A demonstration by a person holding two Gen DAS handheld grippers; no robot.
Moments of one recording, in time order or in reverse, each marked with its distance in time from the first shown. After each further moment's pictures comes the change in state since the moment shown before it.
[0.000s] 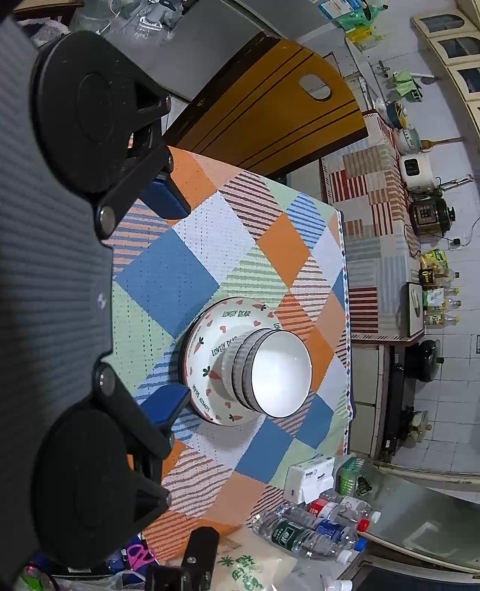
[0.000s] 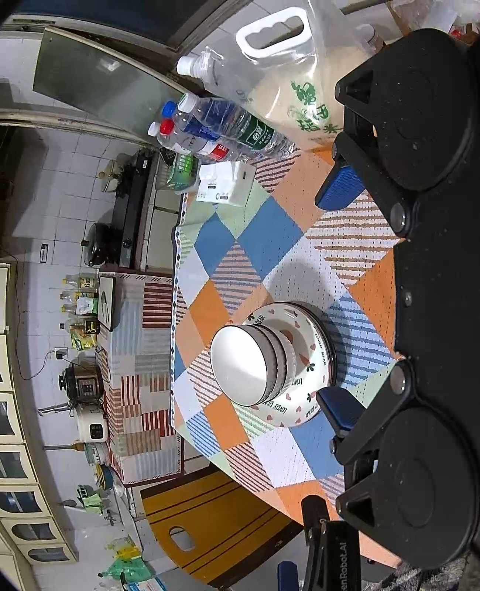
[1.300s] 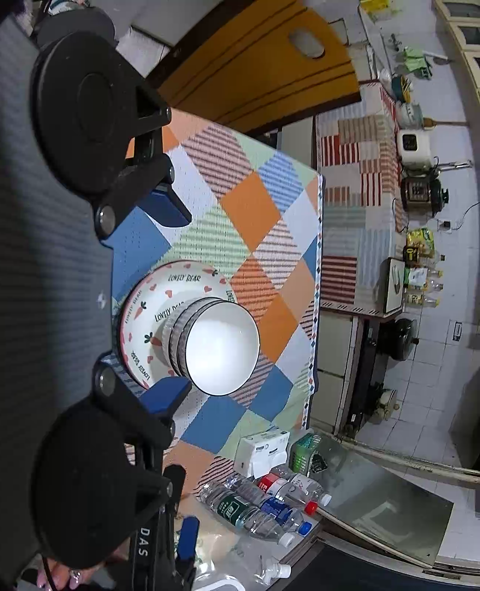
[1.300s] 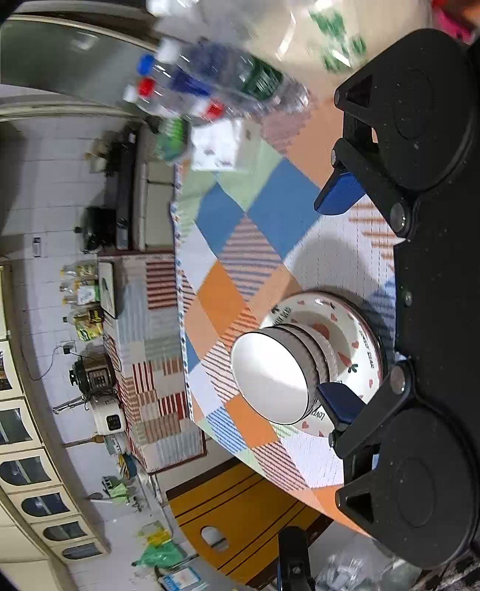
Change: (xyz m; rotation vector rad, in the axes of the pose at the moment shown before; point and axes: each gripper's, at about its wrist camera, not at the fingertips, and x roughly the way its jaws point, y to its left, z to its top) left arm 0.033 0.015 0.047 -0.086 -0.061 -0.153; right arm 0.082 -0.032 0.025 0.073 -0.027 0.122
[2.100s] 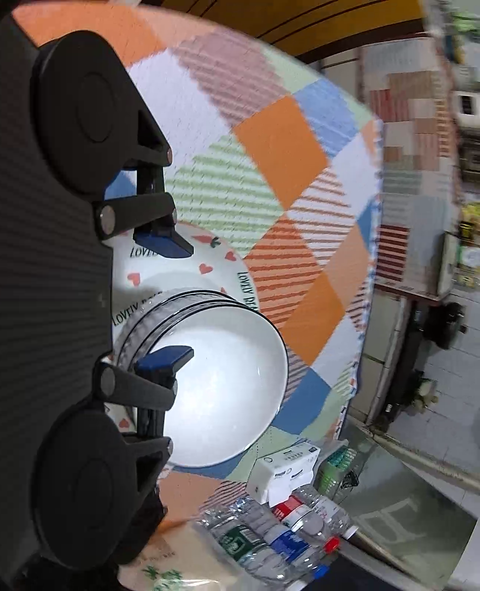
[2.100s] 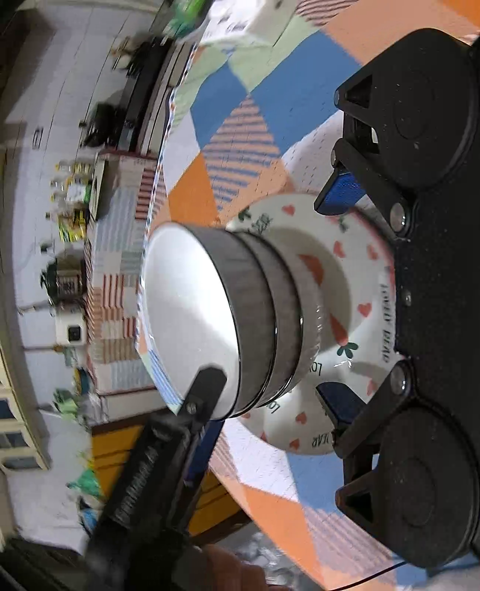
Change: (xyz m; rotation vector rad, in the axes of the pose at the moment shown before) left arm 0.184 0.019 0.003 -0.014 0.111 -0.121; right arm 0.136 0.032 -0.046 -0.225 0.010 0.210
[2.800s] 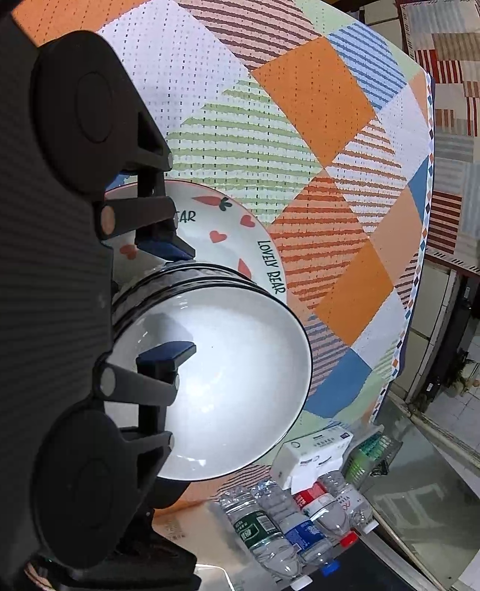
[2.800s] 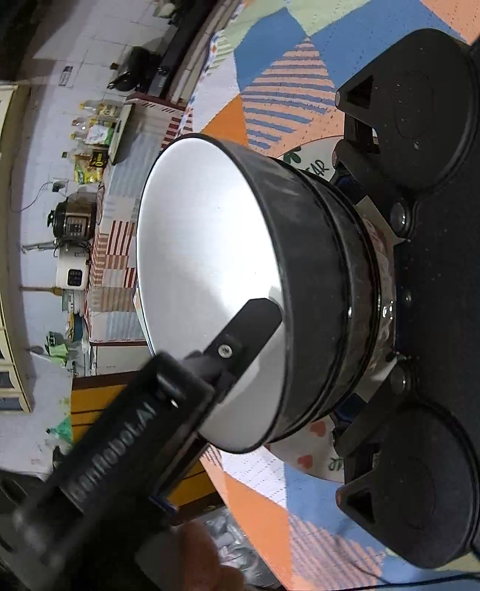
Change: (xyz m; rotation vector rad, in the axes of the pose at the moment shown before) left arm 0.062 0.017 0.019 -0.062 0.189 -0.161; right arm 0.059 0.001 0.017 -0.176 -0.006 0.120
